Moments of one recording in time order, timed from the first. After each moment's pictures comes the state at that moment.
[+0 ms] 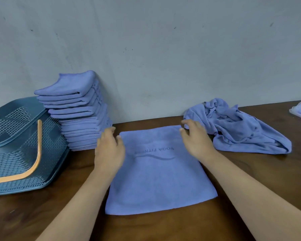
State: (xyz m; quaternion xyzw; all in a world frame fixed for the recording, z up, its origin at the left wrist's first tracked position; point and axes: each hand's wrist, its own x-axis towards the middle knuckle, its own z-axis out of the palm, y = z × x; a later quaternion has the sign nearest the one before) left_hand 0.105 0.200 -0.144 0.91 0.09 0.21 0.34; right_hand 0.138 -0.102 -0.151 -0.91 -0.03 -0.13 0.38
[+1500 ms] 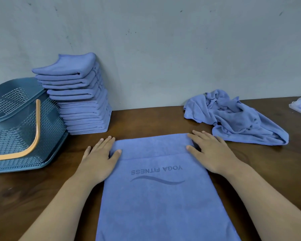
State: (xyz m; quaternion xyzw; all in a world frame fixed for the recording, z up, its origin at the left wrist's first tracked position) left_hand 0.051 0.246 -0.183 0.99 0.02 0.00 0.17; right_hand 0.071 -0.148 -0.175 -0.99 -0.09 -0.01 0.14
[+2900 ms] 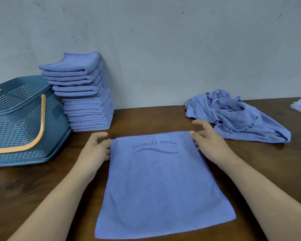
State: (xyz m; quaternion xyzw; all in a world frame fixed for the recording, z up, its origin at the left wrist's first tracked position) left_hand 0.043 0.243 -0.172 0.74 0.14 0.07 0.65; right_hand 0.075 -0.131 -0.173 -0.84 -0.04 -0.05 0.54
